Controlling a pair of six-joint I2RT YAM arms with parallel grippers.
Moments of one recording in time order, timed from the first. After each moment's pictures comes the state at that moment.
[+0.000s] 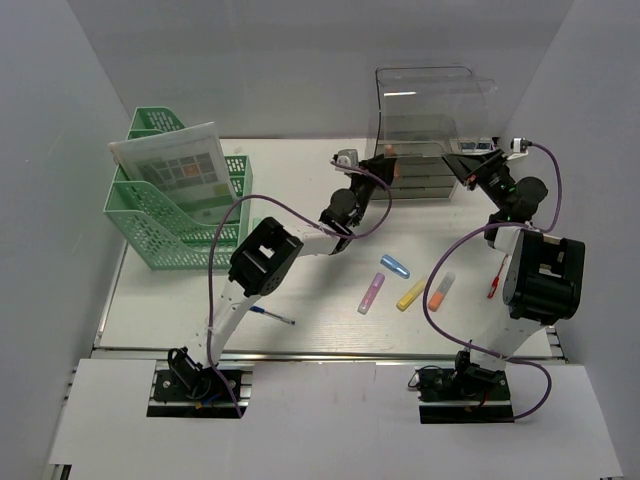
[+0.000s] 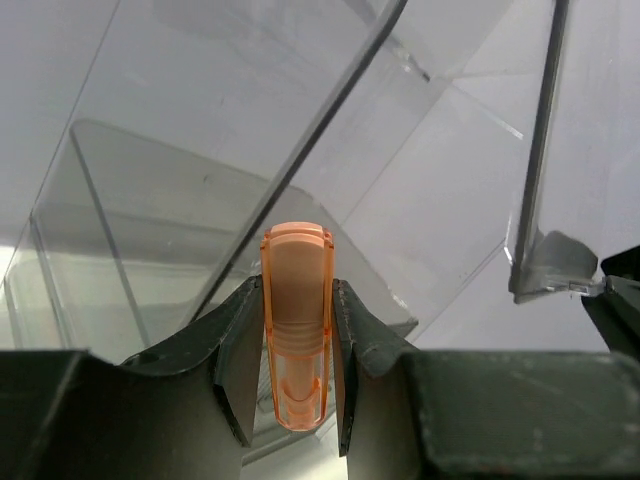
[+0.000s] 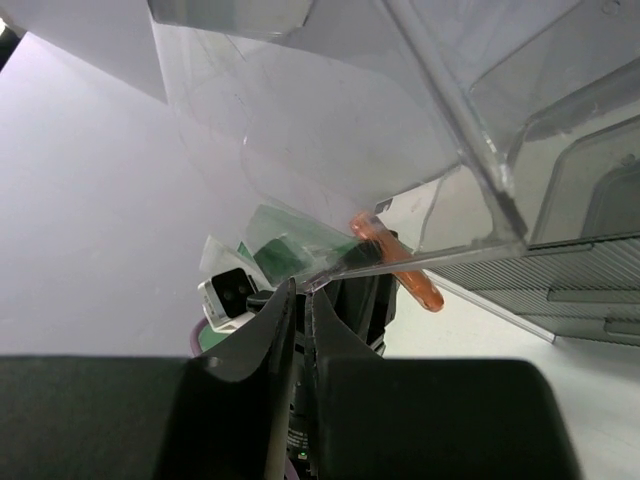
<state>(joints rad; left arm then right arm) -0.79 2.48 1.71 1.23 -0.30 -0.50 -0.24 1.74 0.89 1.21 -0.85 1.36</state>
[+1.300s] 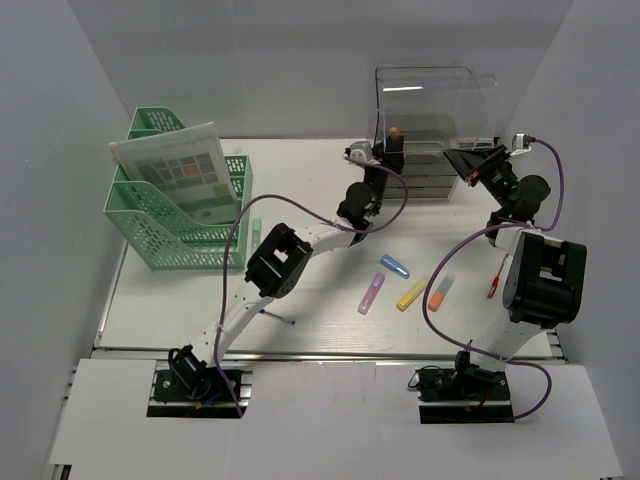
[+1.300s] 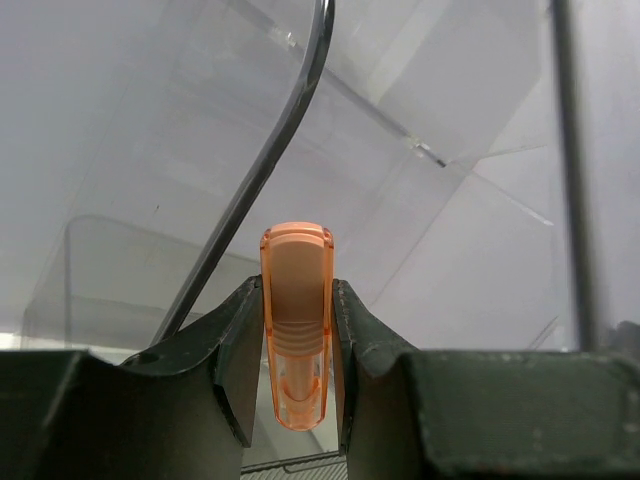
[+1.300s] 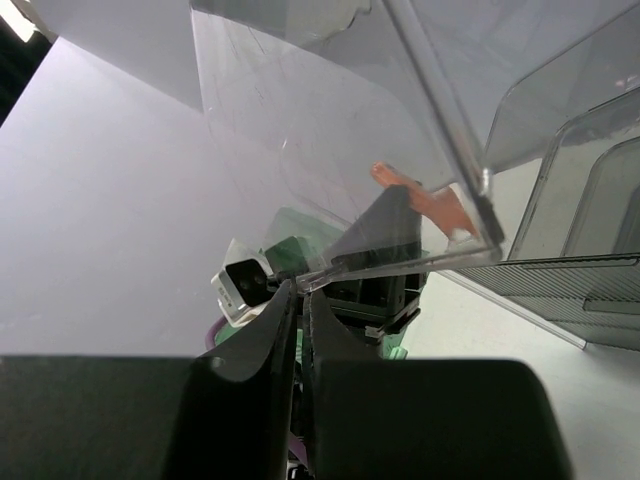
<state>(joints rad) -0.81 2.68 2.12 1.18 -0.46 -0.35 -0.24 1.71 0.91 1.22 -0.85 1.41</state>
